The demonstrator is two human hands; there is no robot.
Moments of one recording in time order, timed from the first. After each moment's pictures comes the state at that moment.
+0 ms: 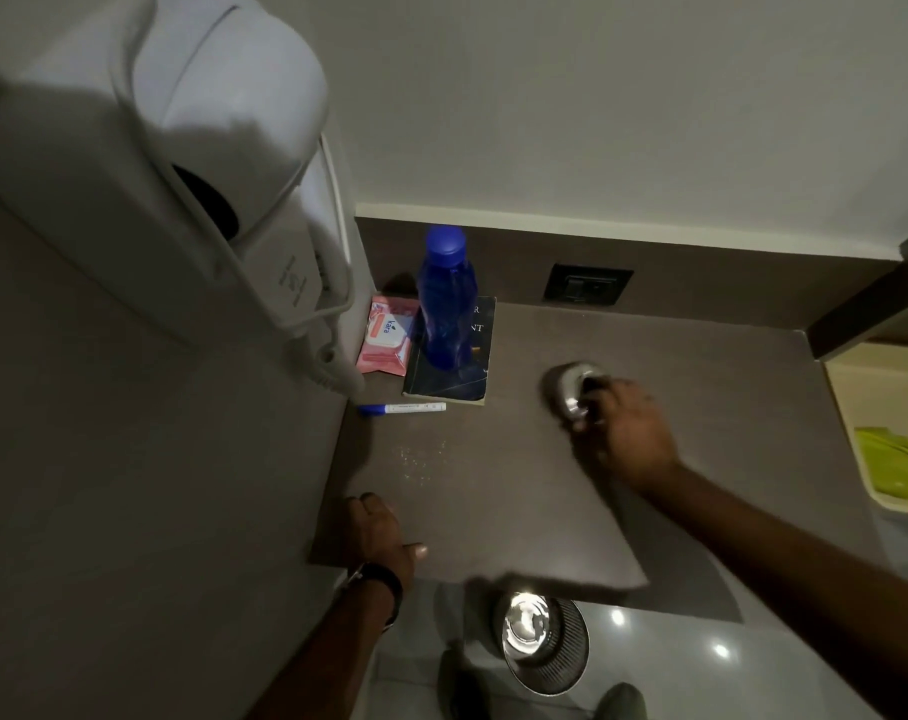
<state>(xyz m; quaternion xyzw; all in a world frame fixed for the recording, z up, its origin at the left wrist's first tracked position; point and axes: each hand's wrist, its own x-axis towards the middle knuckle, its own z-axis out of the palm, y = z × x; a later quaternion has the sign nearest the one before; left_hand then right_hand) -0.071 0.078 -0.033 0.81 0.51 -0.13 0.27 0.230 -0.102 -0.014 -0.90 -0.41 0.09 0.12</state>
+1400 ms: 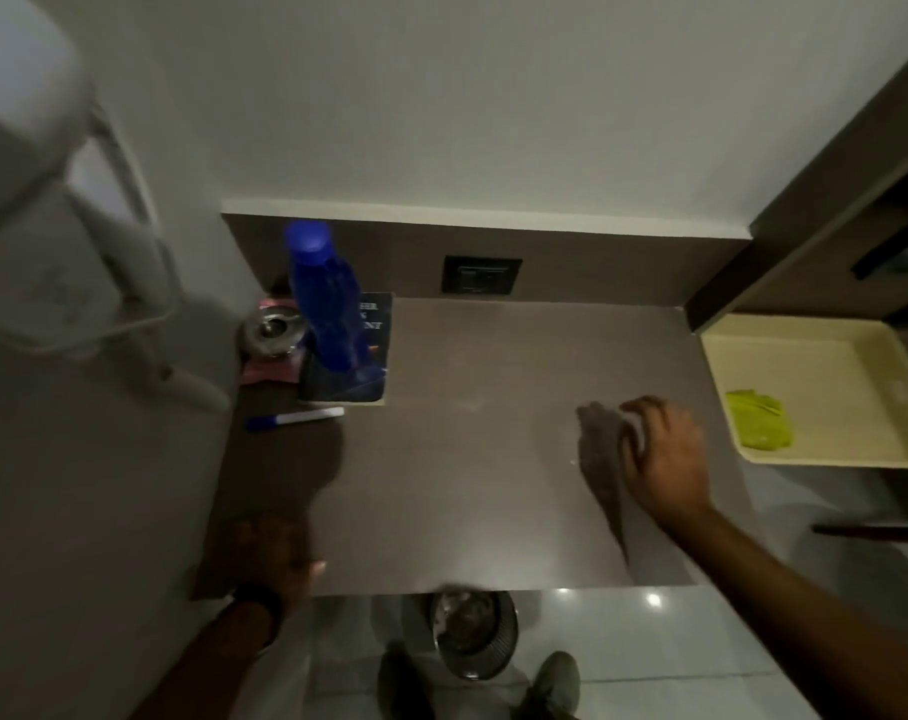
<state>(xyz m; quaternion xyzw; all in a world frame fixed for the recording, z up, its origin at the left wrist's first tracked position) -0.068 0.076 -0.042 0.83 0.48 -0.19 0.22 0.270 -0.274 -0.023 -0.94 -0.29 -0.09 0.13</state>
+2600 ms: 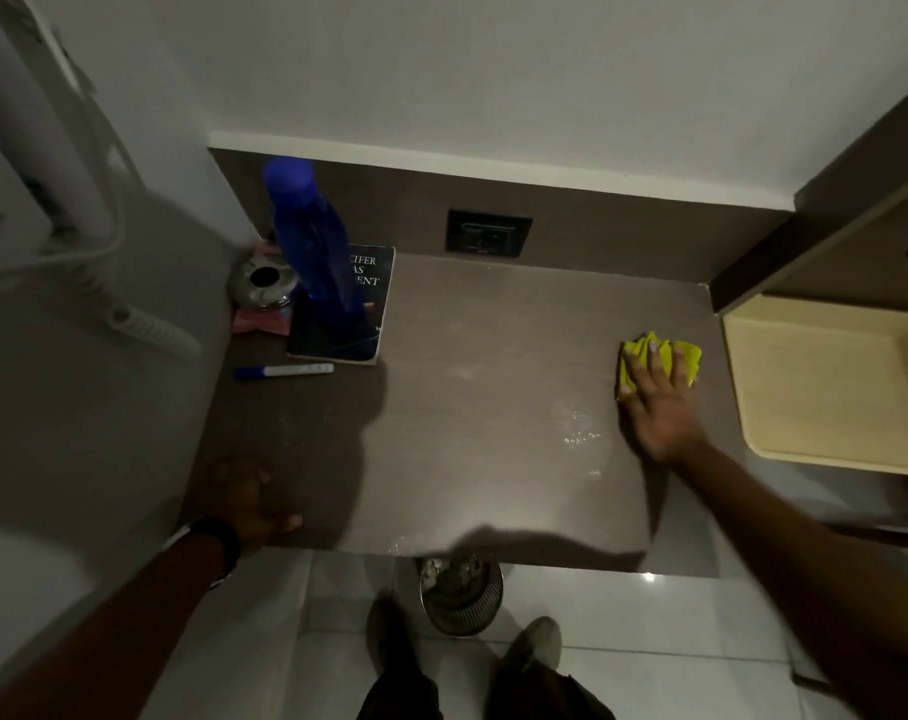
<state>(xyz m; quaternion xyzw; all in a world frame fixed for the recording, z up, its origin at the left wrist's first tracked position) -0.077 0.111 -0.053 0.81 0.48 -0.18 0.29 0.348 -0.274 -0.048 -0.94 -0.29 0.14 0.09</state>
